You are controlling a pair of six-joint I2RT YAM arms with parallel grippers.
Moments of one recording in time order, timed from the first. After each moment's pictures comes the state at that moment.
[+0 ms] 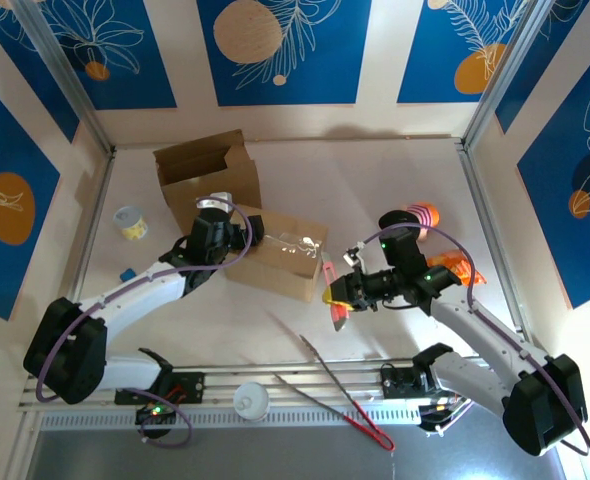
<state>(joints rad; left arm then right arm) -0.56 1.31 0.73 0.05 -0.22 -0.49 0.46 0.97 0.62 -0.52 -0.99 0.79</state>
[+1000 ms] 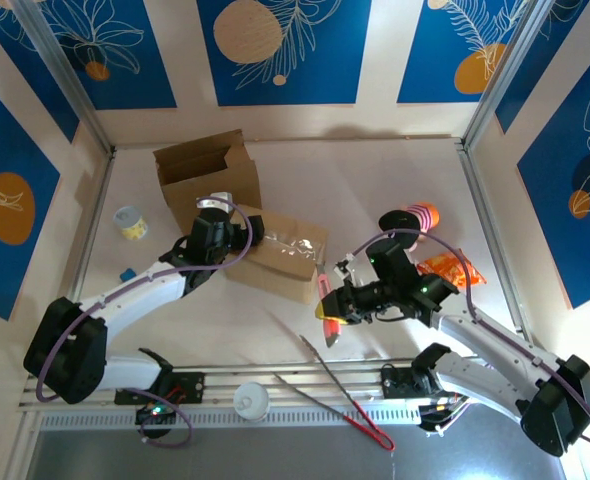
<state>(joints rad) -0.56 1.31 0.73 0.05 -0.22 -0.49 0.66 0.90 0.61 -0.53 -0.86 0.90</state>
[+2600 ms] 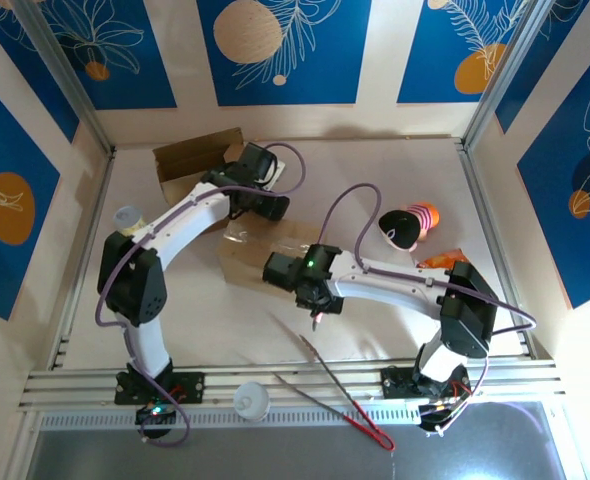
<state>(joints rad) -0.57 1.83 1.61 -0.74 -0.12 0.00 1.10 1.62 1.29 -1.24 0.29 1.38</state>
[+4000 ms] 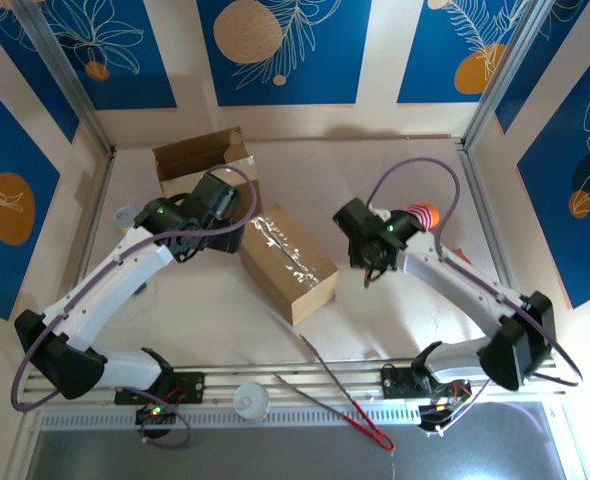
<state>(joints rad) -0.64 1.34 1.42 -1.14 -0.38 -0.31 0.71 1.30 1.12 -1.14 0.35 0.80</state>
